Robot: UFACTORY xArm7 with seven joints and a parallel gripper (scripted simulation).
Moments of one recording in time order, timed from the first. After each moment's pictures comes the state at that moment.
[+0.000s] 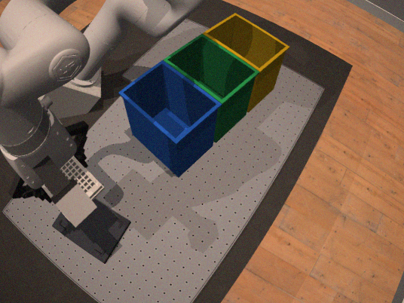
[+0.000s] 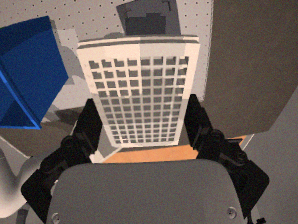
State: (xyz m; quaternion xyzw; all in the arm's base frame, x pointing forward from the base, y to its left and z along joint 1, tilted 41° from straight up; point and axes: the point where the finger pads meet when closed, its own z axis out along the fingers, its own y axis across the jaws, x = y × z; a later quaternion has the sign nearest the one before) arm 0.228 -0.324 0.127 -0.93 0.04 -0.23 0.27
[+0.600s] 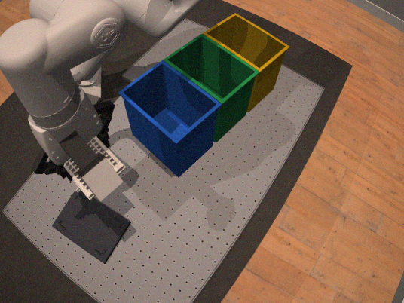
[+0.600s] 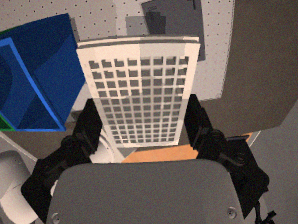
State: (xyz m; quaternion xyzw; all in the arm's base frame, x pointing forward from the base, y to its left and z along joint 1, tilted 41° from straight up) arm 0.225 -0.277 0.154 -0.93 0.05 -0.22 0.27
